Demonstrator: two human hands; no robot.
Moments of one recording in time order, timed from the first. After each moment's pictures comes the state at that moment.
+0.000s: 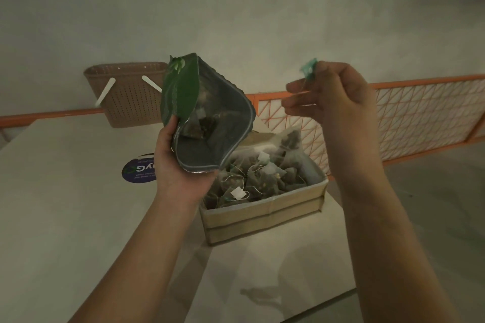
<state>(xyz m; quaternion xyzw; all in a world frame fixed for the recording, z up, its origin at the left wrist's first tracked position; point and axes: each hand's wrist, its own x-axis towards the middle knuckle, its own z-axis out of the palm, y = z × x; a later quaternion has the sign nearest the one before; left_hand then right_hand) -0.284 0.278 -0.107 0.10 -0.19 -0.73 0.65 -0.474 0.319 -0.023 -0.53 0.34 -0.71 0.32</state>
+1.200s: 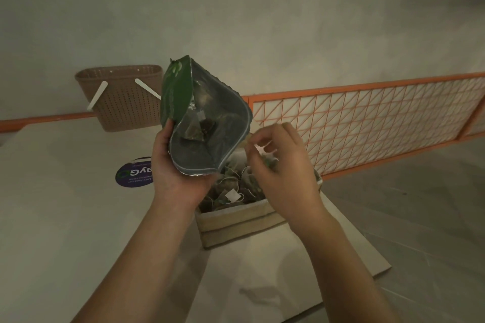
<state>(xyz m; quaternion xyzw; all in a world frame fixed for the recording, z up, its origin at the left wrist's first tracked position) -0.288 0.276 -0.110 0.10 -0.18 -0.75 0.63 -0.449 0.315 -0.103 -0.70 0.46 -0.54 0.03</state>
